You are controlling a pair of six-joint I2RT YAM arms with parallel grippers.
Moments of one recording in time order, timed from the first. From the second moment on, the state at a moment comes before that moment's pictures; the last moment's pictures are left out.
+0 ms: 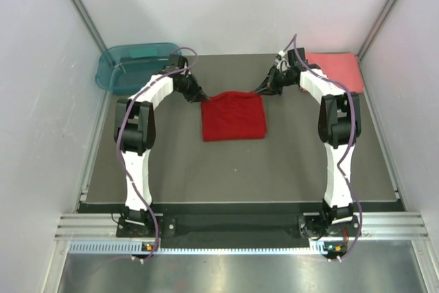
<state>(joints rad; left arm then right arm) -0.20 2.20 1.77 -0.56 0.42 -0.78 0.17 2.25 1.85 -0.52 -0.74 0.60</state>
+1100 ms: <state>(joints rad) -0.25 2.05 1.49 -0.15 0.66 -0.79 0.28 2.21 1.61 -0.26 -0.74 0.66</state>
